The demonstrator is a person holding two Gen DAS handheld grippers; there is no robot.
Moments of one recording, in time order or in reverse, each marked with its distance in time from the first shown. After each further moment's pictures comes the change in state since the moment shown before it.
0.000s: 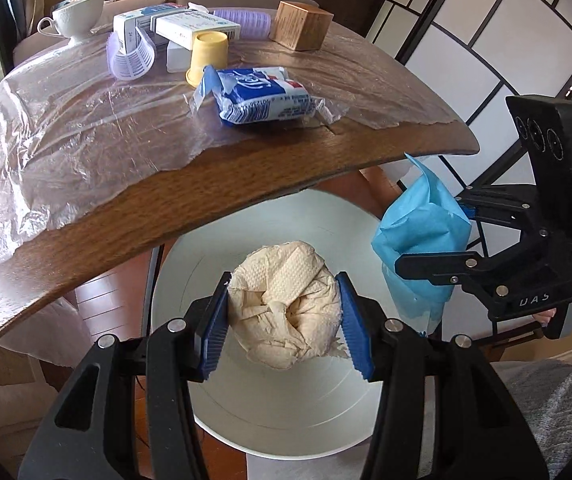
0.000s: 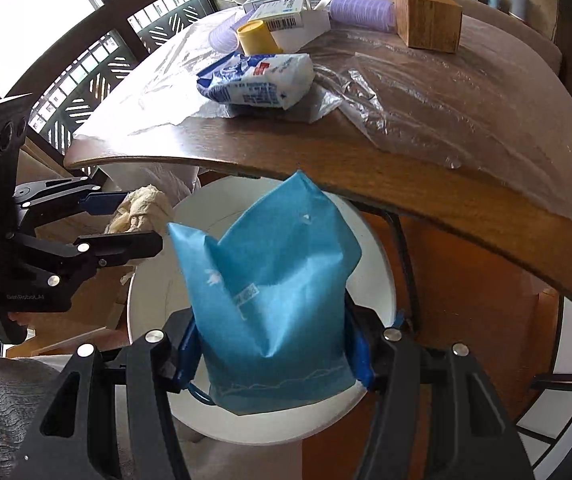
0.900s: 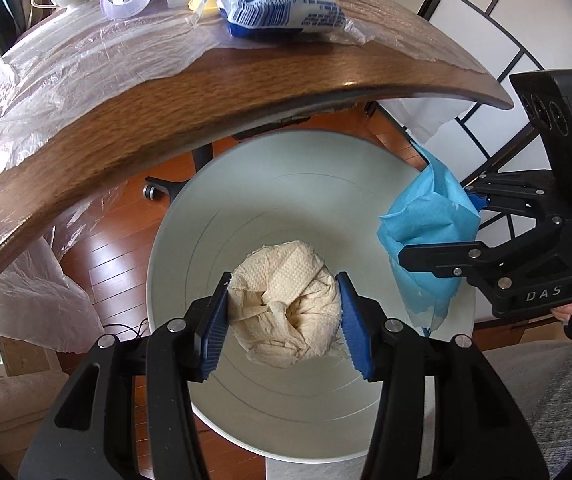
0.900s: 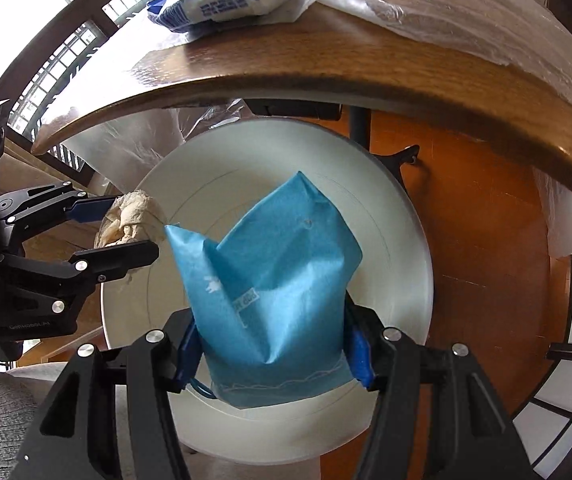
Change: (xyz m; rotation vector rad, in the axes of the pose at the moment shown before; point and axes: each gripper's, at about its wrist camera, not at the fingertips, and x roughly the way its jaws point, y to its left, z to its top) left arm 0.048 0.002 -0.024 0.026 0.096 0.079; right arm 0.047 -0.011 -0.018 0.077 0.083 -0.003
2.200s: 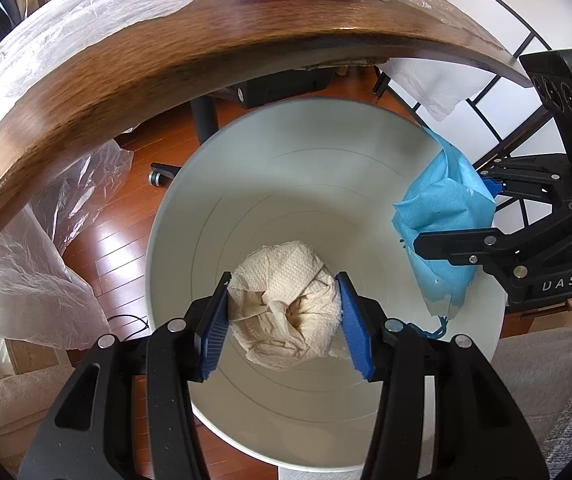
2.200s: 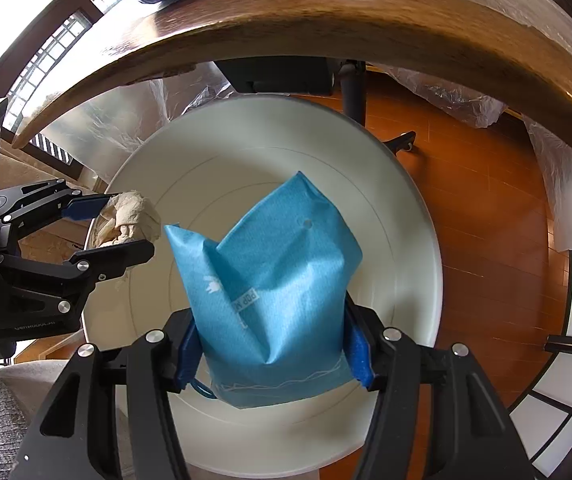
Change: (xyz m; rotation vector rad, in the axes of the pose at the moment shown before) left arm 0.021 -0.003 0.000 0.011 0.064 0.037; right arm 0.017 0.004 0.006 0.017 0.044 -0.019
